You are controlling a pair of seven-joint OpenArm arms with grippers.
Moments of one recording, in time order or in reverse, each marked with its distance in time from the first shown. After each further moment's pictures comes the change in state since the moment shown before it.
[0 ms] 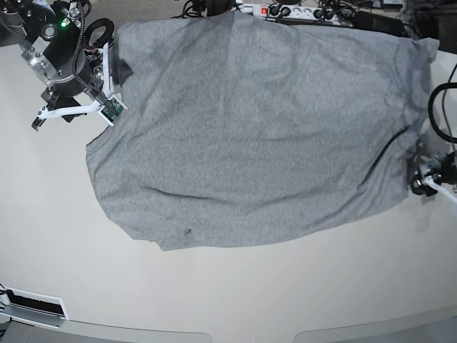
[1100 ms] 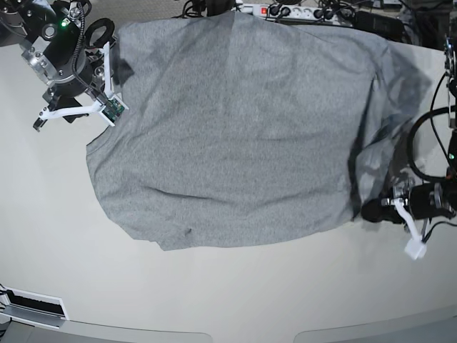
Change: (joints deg) left arm -0.3 3.5 0.1 21.9 -18.8 -14.2 28.6; right arm 0.0 -0.6 0.0 0.0 0.0 0.0 1.3
